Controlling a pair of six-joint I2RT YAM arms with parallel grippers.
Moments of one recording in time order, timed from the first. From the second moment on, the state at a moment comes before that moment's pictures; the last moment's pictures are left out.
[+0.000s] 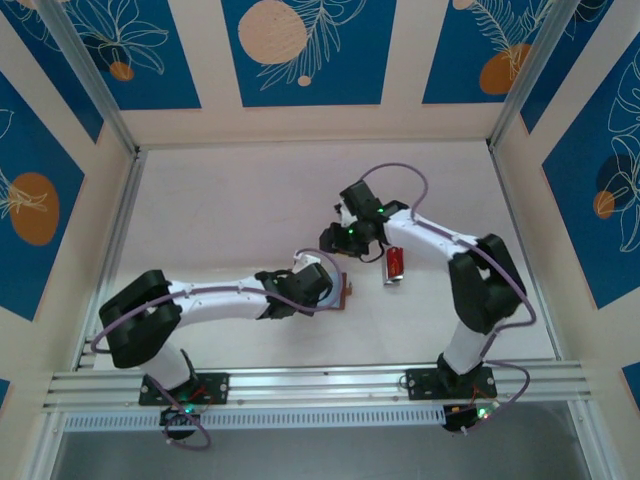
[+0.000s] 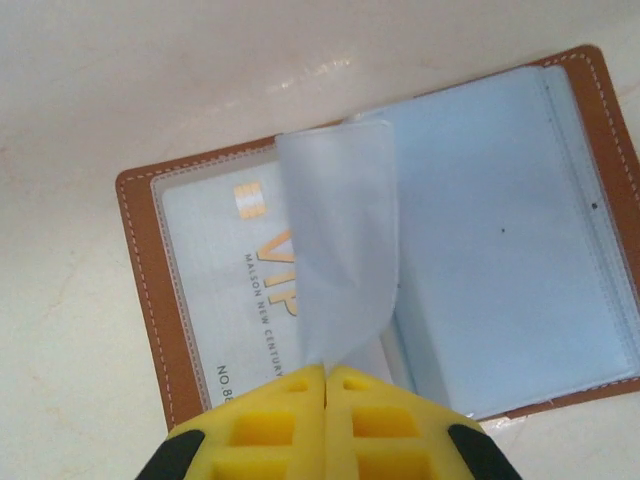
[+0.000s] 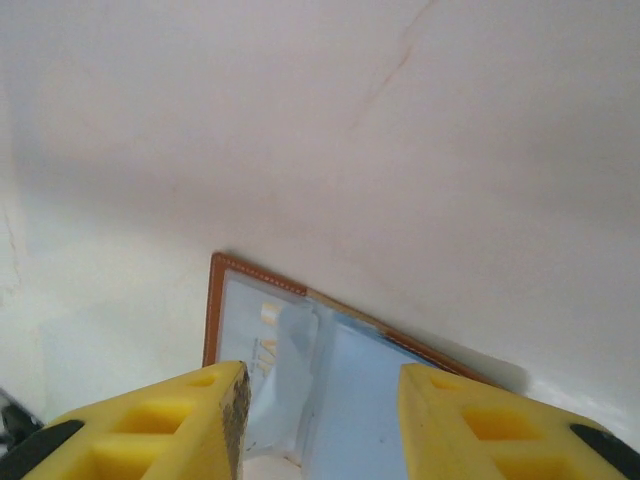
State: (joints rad) left arm -1.06 1.59 0.88 -0.42 -0.36 -0.63; right arm 0.56 1.68 1.18 -0.57 -0.33 0.60
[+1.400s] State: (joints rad) left arm -1.06 1.49 0.79 -0.43 -0.48 -0.78; right arm 0.69 1.83 1.10 -0.57 -0.31 0.66
